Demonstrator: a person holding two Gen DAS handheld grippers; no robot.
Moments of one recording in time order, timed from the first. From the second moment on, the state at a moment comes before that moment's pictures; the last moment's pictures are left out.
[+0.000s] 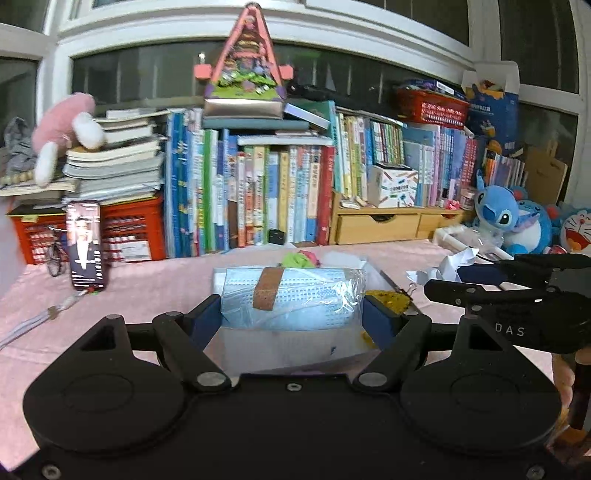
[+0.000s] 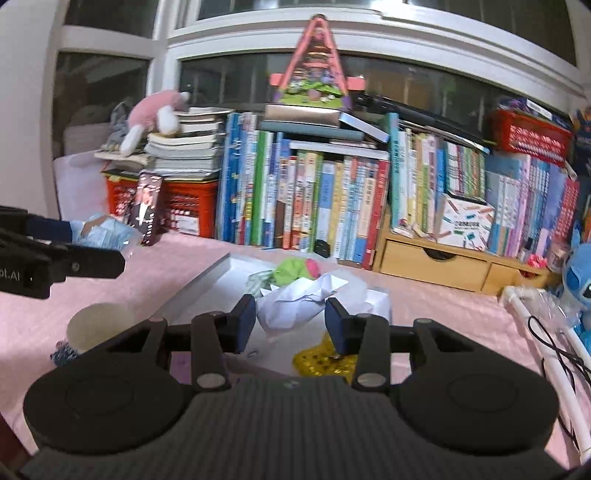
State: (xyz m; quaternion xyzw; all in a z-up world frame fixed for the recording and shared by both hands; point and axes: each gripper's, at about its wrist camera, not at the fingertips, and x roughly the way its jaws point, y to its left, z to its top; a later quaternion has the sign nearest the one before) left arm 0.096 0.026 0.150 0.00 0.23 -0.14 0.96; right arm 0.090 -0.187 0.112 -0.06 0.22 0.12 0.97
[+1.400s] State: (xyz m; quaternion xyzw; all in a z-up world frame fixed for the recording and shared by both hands) left arm 0.325 0.023 0.048 -0.18 0.53 -0.06 0.83; right arm 0.271 -0.202 0.034 0.08 0.46 0.11 0.88
